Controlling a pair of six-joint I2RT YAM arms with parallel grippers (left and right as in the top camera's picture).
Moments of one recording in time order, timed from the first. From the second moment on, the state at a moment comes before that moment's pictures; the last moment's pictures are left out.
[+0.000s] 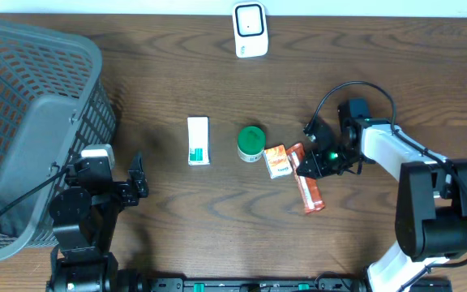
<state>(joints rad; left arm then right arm) 0.10 0.46 0.51 -0.43 0.11 -0.04 0.09 1.85 0.99 -0.71 -0.55 -0.25</state>
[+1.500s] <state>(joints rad) 0.10 0.46 0.51 -0.45 0.11 -0.04 0.09 1.50 1.17 -0.87 -1.26 0.28</state>
